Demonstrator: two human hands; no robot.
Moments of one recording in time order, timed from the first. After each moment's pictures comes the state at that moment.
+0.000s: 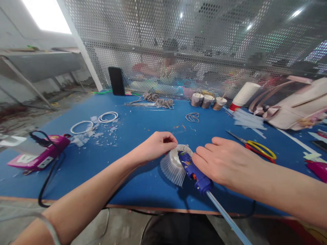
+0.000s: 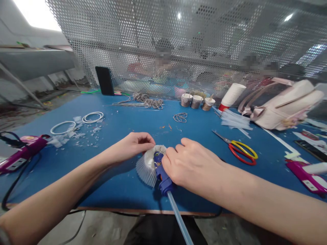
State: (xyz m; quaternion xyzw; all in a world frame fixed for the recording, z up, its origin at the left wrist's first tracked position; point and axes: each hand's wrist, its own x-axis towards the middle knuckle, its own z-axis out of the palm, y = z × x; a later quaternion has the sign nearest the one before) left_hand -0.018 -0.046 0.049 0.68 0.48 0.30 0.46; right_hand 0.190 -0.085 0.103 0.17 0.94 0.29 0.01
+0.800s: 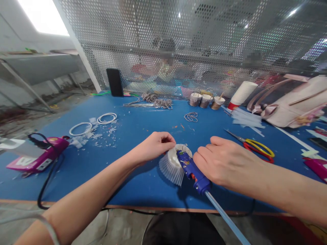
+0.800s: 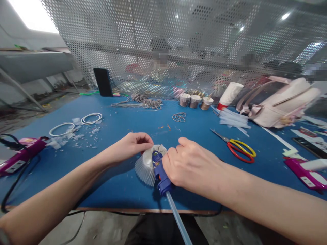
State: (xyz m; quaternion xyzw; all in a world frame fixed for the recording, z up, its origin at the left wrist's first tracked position) left_hand -0.017 -0.047 0.052 0.68 0.49 0.29 0.46; right_hand 0.192 -0.088 0.102 0.16 0.93 0.33 -0.02
